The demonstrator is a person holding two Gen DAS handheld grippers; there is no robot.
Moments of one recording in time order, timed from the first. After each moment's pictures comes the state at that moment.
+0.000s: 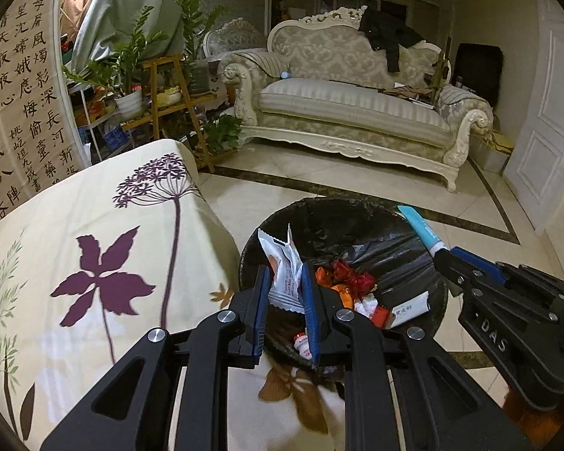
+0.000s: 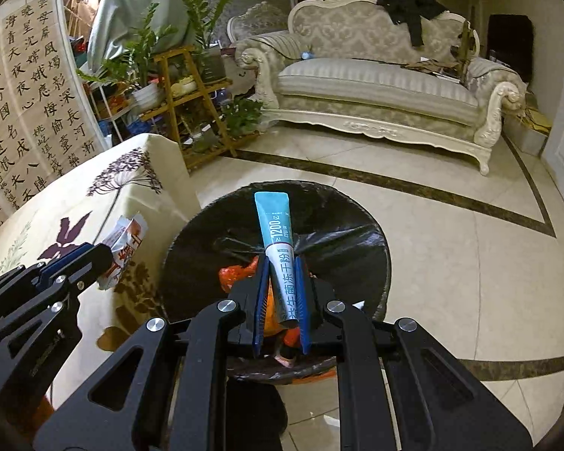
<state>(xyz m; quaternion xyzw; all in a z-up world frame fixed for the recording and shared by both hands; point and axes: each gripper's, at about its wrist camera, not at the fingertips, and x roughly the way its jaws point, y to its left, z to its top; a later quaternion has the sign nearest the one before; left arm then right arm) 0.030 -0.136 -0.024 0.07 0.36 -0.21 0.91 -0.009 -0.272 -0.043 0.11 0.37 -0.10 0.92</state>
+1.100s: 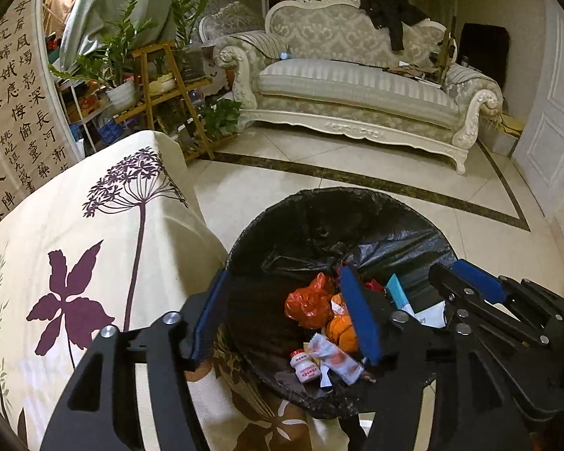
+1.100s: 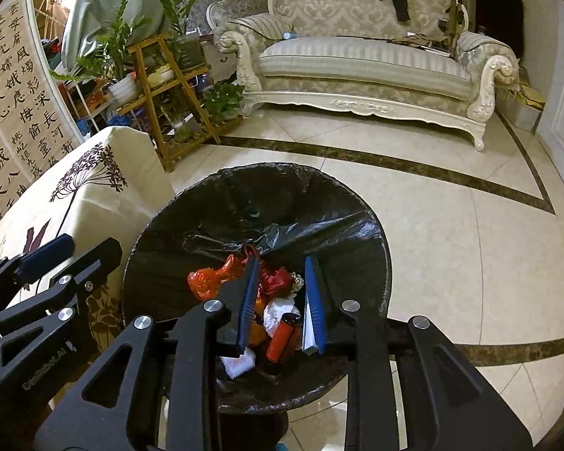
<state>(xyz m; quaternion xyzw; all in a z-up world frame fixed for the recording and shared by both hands) 0.062 -0.168 -0.040 0.10 0.39 -0.20 0.89 0.018 -0.301 -0.071 0.14 0.39 -0.12 0.90</state>
